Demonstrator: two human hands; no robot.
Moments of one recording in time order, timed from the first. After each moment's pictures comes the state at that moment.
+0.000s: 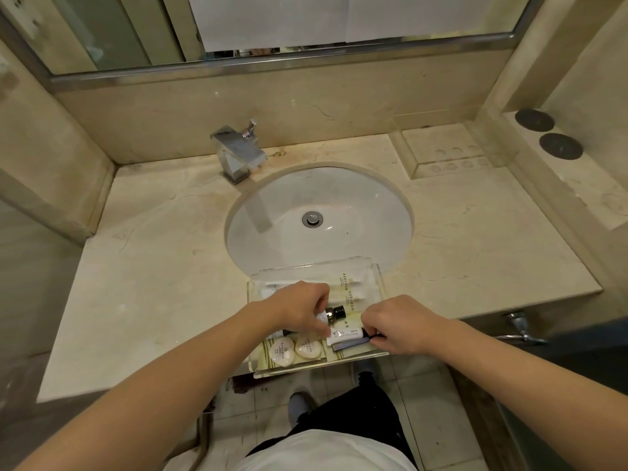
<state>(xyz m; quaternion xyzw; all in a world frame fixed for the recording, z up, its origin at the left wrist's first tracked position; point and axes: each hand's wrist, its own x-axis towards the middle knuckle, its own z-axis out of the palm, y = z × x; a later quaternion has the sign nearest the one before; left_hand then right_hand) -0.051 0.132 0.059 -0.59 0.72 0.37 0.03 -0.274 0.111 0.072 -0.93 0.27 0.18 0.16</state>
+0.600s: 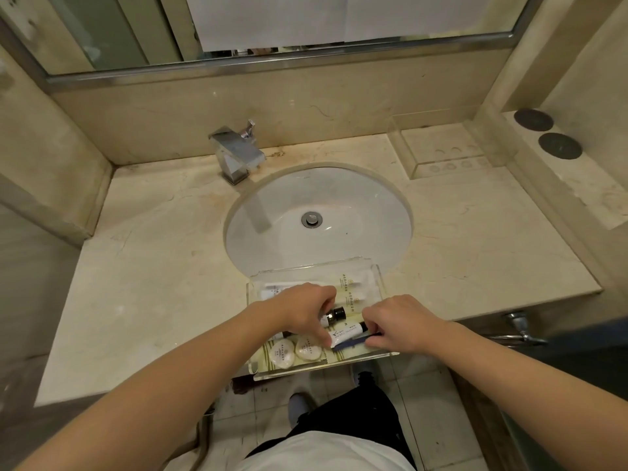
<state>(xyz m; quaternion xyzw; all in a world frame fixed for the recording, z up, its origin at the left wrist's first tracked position) -0.057 0.128 0.063 -0.56 0.75 0.36 0.06 -0.274 0.108 0.061 -0.92 0.33 0.16 0.16</state>
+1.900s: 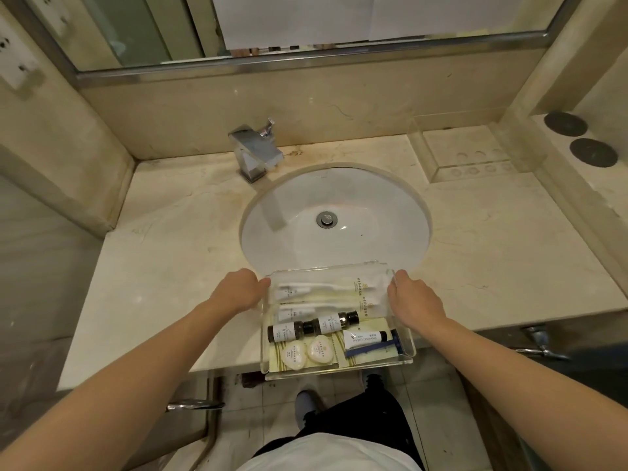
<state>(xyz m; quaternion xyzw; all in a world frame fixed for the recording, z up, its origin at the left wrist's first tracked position) 0.048 0.138 0.051 -0.83 0.46 0.32 0.01 -0.255 0.080 0.037 -0.73 0.64 0.05 0.22</state>
